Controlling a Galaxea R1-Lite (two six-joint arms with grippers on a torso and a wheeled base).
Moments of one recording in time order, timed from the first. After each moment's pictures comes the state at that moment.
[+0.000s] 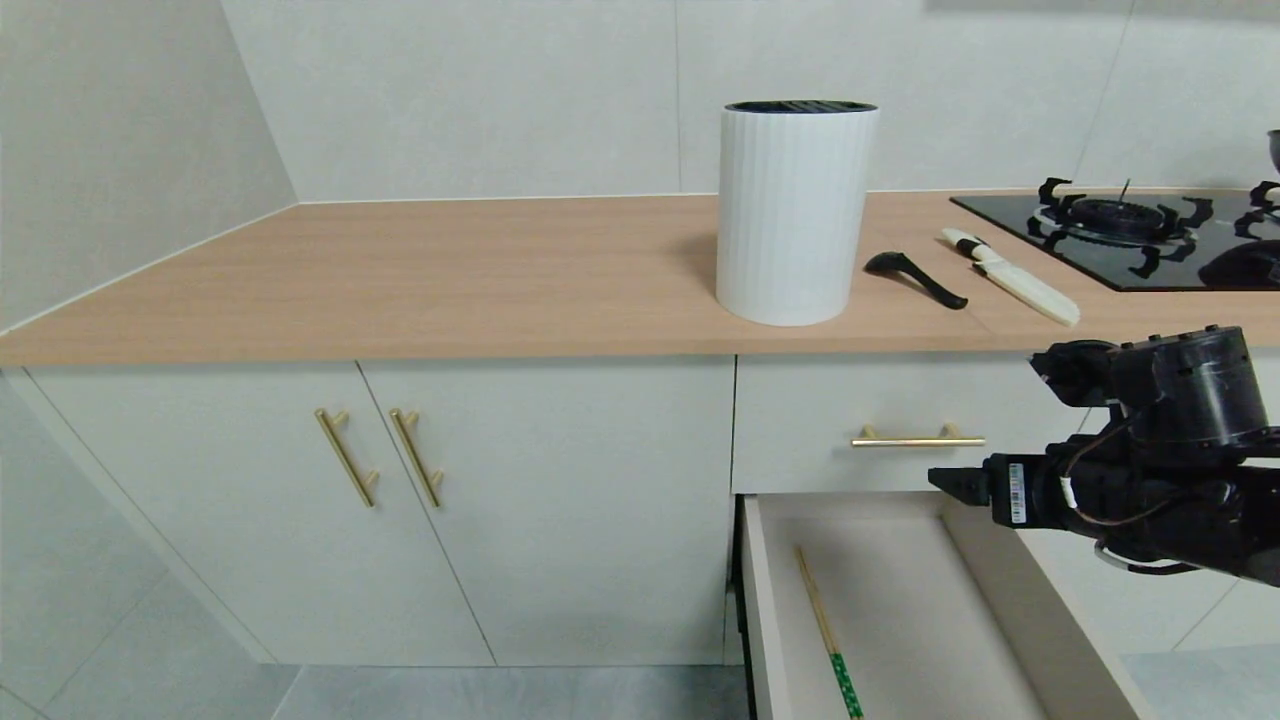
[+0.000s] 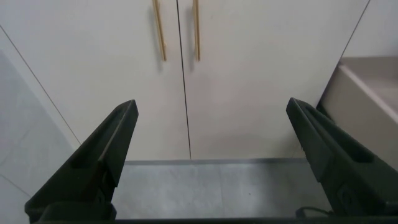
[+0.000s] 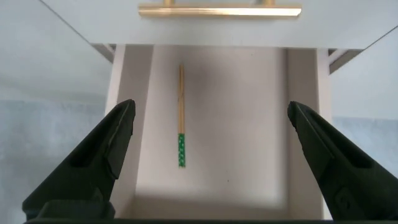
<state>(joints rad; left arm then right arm) 0.00 0.00 0.00 0.00 -0.02 0.01 0.38 1.55 -0.74 -0.24 -0.23 0.24</state>
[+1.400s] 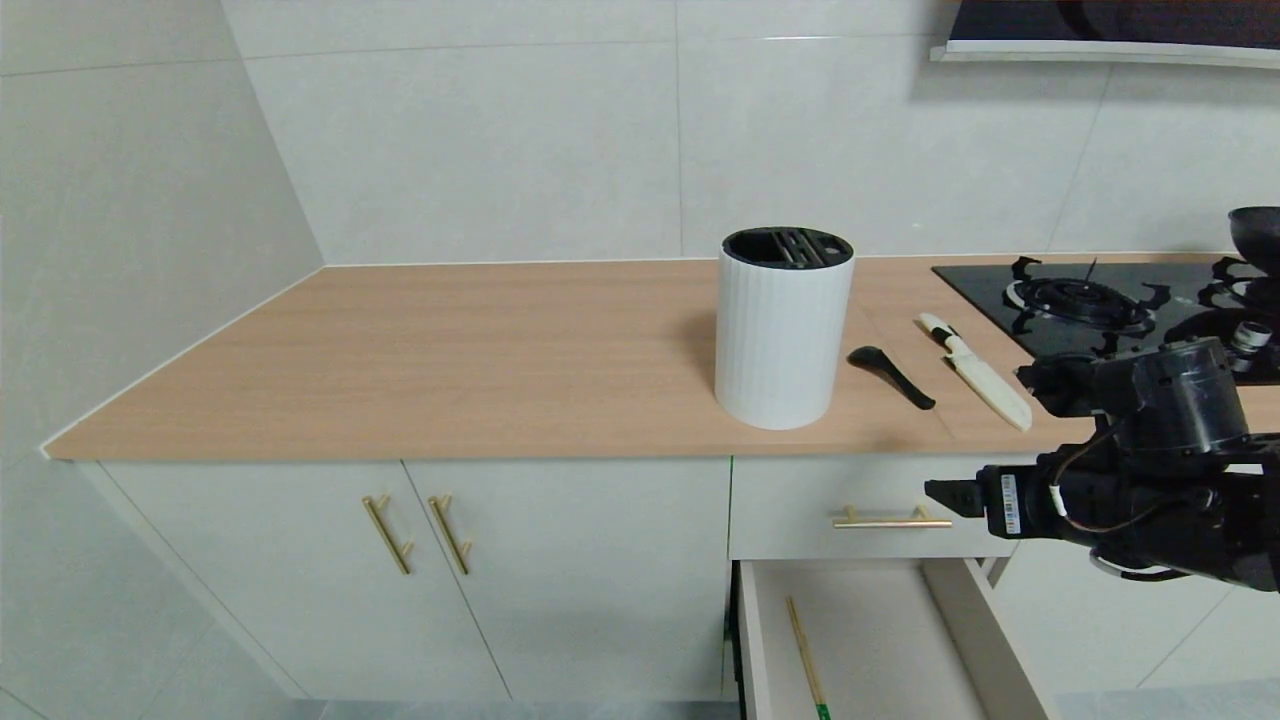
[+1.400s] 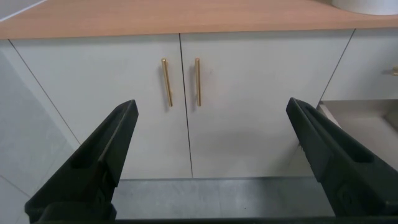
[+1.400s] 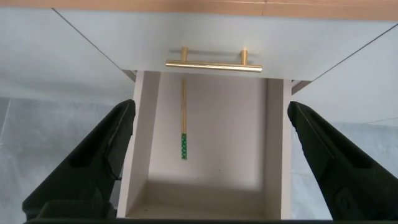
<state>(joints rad) 0.00 0.00 0.00 0.00 -0.02 0.01 0.38 1.58 -0.73 -0.24 -0.22 0.21</state>
